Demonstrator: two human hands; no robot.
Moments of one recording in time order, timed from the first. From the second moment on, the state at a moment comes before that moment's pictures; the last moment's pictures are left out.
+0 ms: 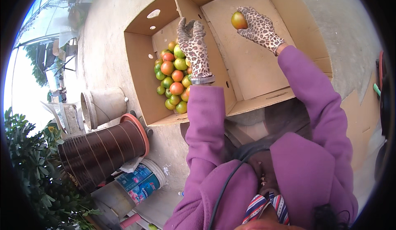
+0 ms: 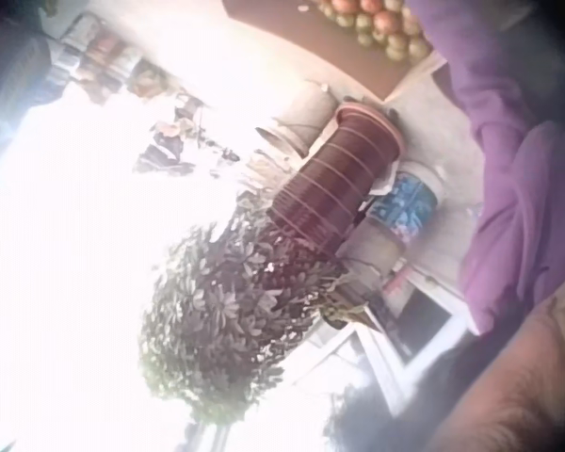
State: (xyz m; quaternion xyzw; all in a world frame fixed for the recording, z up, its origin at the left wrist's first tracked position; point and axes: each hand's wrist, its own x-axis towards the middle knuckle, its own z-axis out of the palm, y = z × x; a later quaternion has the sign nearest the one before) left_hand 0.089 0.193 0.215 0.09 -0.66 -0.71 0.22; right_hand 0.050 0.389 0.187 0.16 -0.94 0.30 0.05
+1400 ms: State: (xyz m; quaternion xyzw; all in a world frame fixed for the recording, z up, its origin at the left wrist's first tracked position) left_hand 0.097 0.165 0.258 -0.04 -0.53 -0.85 0.02; right_hand 0.074 0.370 0.209 0.36 -0.84 0.32 0.25
